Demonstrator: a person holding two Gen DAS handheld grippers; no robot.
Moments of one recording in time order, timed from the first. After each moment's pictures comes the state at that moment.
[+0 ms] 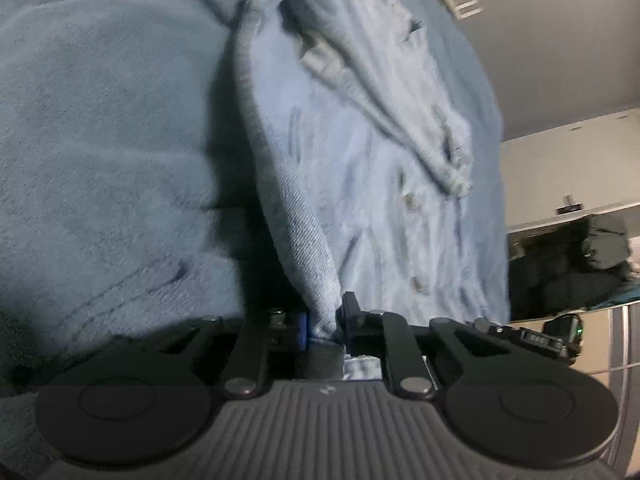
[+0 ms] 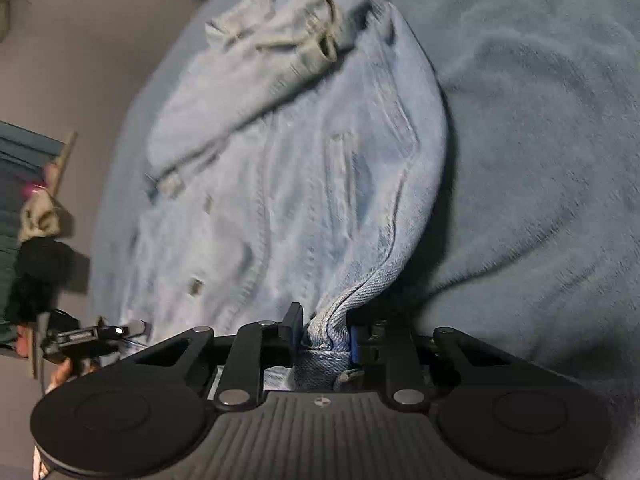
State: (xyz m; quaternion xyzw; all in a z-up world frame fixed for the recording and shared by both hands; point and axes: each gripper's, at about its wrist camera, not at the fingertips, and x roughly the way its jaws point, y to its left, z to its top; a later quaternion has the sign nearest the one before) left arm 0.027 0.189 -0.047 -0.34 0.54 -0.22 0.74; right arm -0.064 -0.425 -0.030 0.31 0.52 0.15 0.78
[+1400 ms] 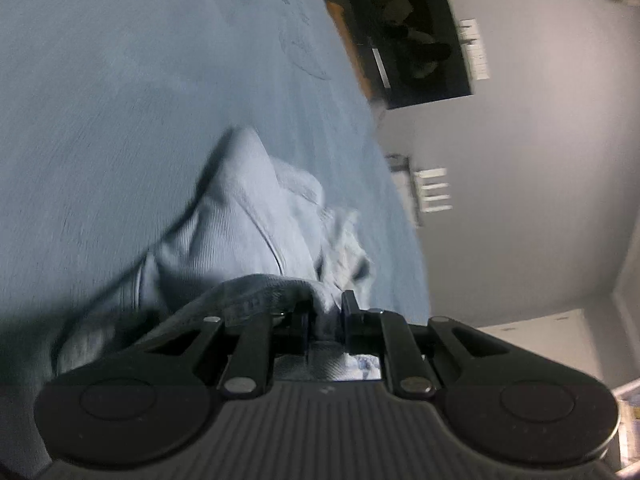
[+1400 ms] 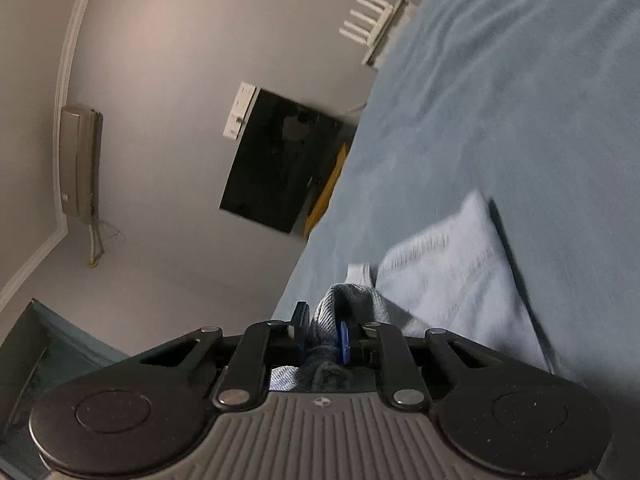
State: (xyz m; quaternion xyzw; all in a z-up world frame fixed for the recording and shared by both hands) left arm 0.255 0.221 -0.009 -0.54 0.36 -0.12 0.75; right arm 0.178 -0.470 -0.002 0.51 0.19 0.12 0.83
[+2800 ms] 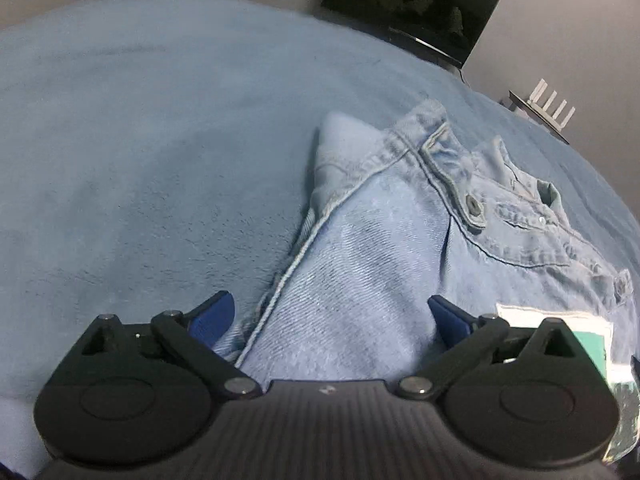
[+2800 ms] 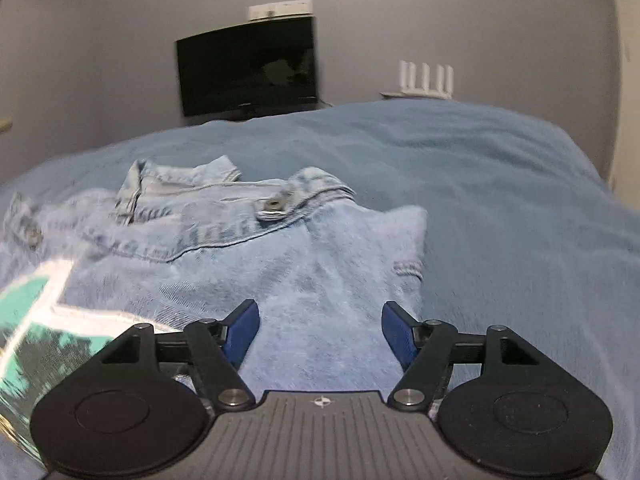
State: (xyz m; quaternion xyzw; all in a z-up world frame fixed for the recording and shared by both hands) left arm 0.241 0.134 -0.058 -0.16 0.37 0.03 0.92; right arm 0.211 -0.361 -0.072 0.05 0.25 -0.03 0.97
